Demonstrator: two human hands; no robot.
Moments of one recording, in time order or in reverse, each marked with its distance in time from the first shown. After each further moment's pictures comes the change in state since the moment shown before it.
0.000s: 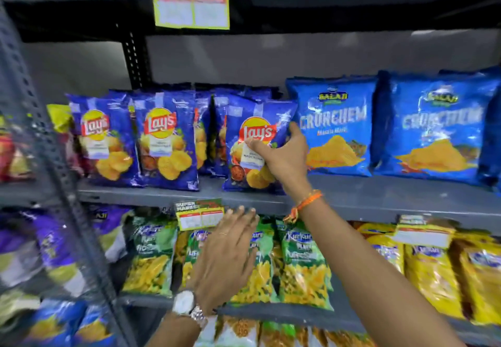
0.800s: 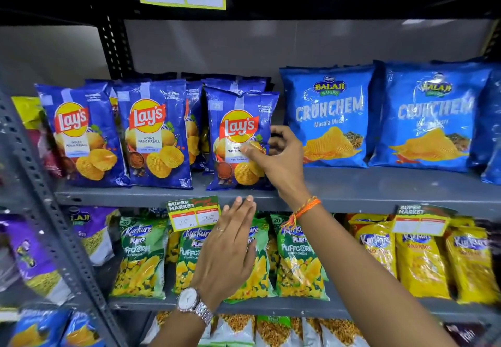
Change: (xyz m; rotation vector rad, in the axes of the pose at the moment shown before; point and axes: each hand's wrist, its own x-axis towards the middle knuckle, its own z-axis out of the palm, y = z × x) left_hand 0.000 -0.003 0.035 -0.182 0.019 -0.085; right_hand -0.018 0.018 0.003 0.023 -0.041 0.045
